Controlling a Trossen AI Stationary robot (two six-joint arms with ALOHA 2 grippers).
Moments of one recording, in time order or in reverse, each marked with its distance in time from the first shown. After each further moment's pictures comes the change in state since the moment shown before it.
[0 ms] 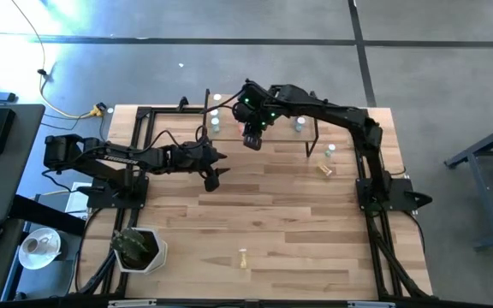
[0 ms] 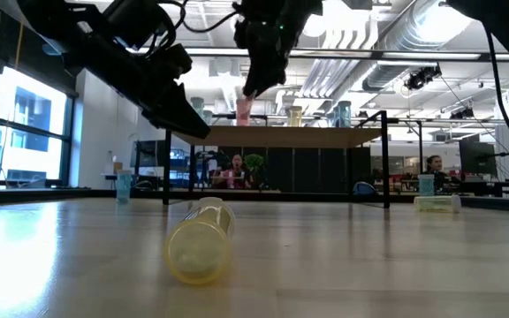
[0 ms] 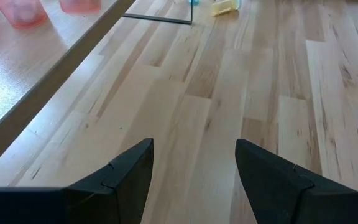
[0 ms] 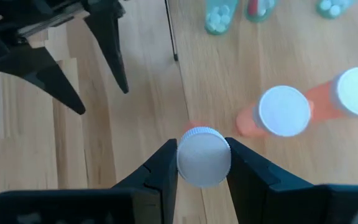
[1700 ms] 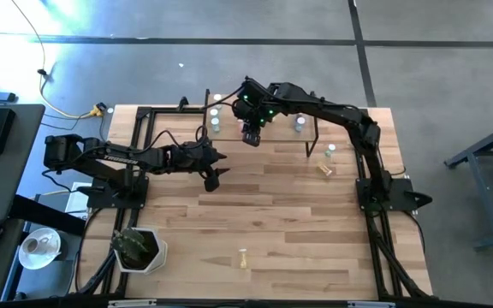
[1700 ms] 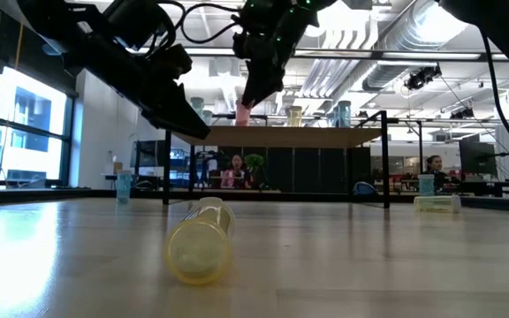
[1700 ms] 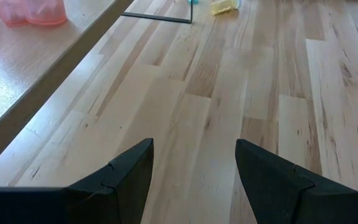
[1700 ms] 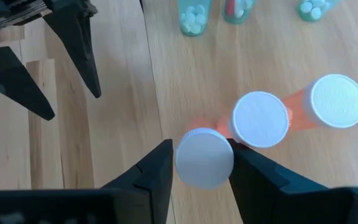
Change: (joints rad) left arm 0.000 0.000 0.000 -0.003 0.000 0.000; right arm -0.032 0.031 -0.001 0.039 0.011 -0.042
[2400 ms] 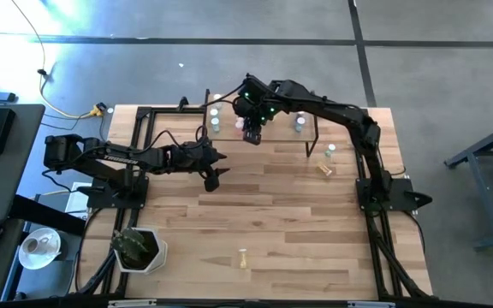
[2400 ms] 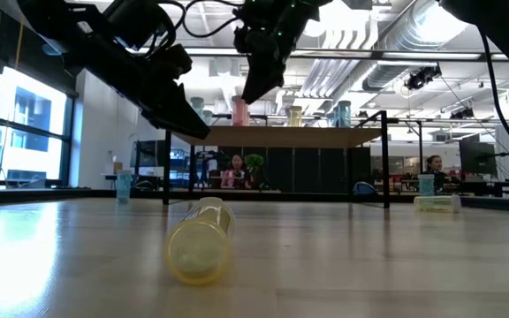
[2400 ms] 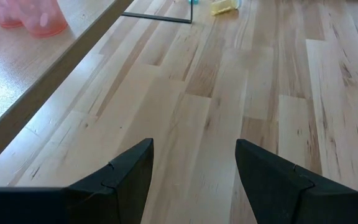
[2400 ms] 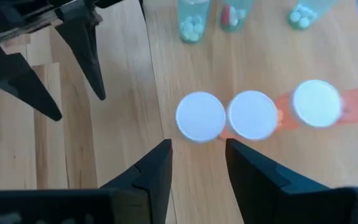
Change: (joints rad) left arm 0.000 0.000 0.000 0.000 0.000 0.000; right arm 0.000 -0.001 0.041 -0.037 -0.001 0.000
